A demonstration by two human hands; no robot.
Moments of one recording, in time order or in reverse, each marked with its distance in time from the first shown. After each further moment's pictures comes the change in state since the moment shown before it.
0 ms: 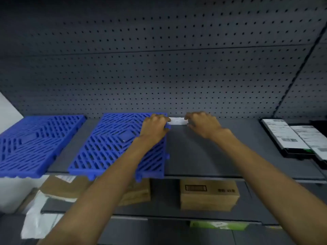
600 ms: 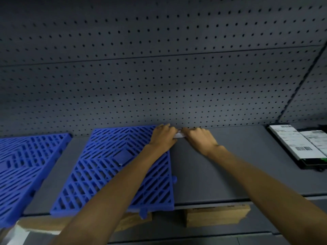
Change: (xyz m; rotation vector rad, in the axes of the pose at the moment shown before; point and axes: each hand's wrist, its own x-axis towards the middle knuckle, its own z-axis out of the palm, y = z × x) left_hand 0.066 -0.006 0.050 -0.011 -0.068 0.118; right_hand 0.048 0.007 0.070 -0.133 0.074 -0.020
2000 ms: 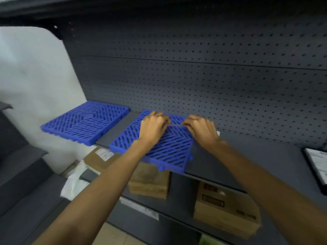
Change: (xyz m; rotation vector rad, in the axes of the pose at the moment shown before) left_hand -0.165 -0.020 -0.089 0.086 0.376 -0.381; right_hand -0.046 -0.092 -0.101 0.209 0.195 -0.339
